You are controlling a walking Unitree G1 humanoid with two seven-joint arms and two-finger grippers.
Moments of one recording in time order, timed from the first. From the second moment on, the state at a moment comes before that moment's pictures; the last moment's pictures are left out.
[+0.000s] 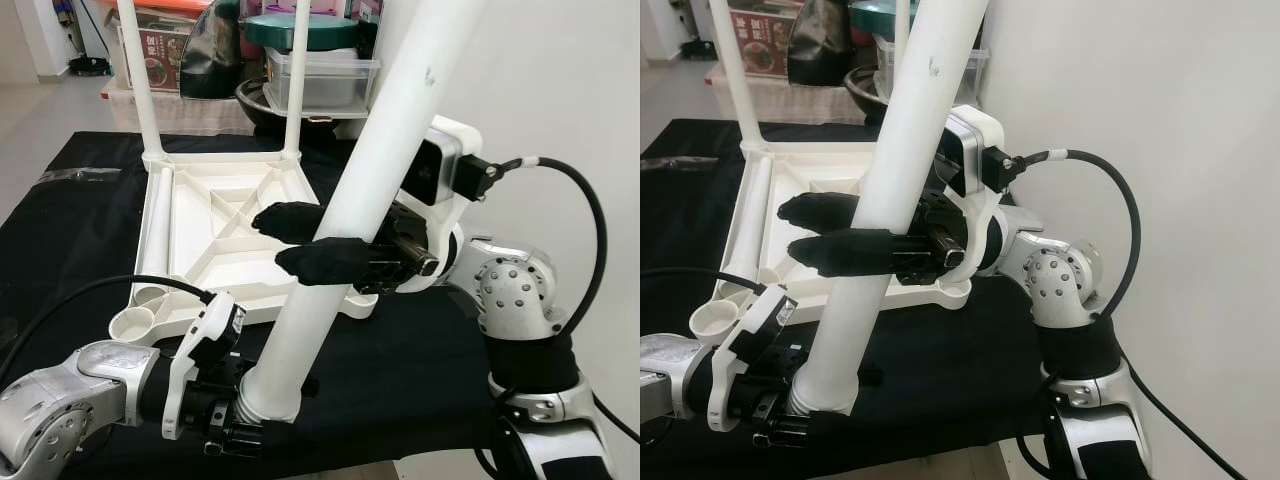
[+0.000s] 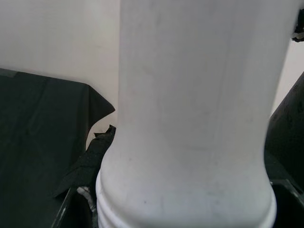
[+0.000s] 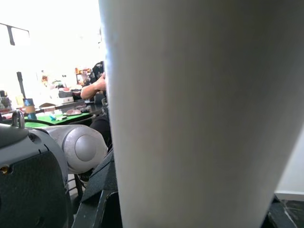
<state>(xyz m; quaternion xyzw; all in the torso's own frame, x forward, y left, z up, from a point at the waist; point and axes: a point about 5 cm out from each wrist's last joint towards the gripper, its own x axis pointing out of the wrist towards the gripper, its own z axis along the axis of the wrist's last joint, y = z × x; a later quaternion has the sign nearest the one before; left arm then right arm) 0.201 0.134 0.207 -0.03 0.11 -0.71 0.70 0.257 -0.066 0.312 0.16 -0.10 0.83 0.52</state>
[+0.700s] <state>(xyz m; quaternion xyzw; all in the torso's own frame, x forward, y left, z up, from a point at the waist) 0.222 0.156 0.207 0.00 0.09 -0.62 0.78 0.284 -0.057 0.294 0.21 -0.06 0.68 0.71</state>
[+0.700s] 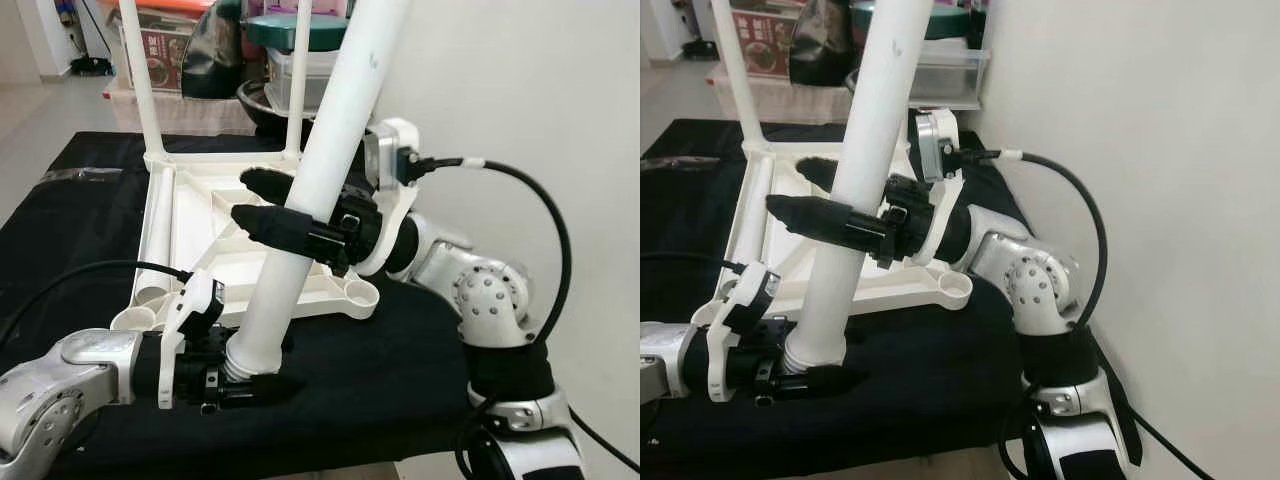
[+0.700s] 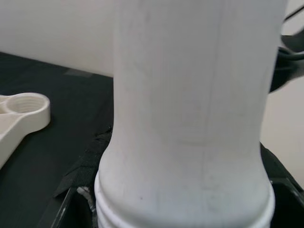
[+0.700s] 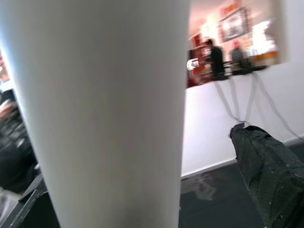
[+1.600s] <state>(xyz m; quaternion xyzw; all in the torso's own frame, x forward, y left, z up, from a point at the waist) 0.253 0.170 0.167 0.10 0.13 -0.51 0.84 0.286 -0.039 0.267 0.31 0.02 0.51 0.80</state>
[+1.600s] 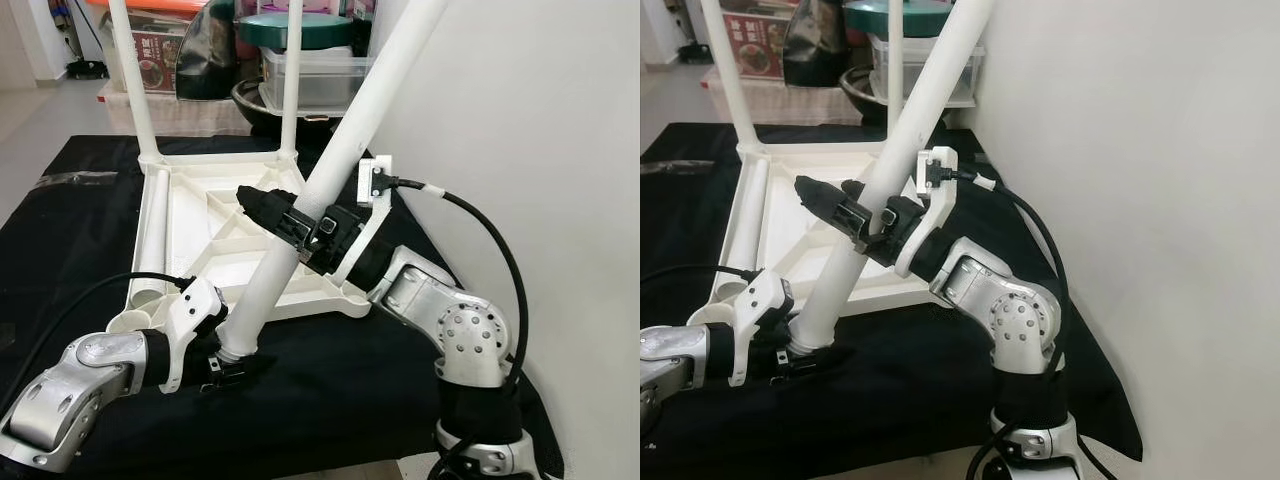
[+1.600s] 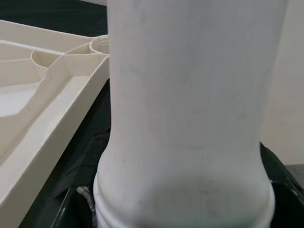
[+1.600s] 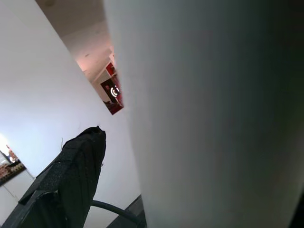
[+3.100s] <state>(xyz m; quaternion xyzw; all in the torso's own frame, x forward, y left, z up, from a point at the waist) 0.279 0.162 0.165 0.22 0.07 -0.41 0.88 0.308 -0.037 0.240 0.27 0.02 0.34 0.90</state>
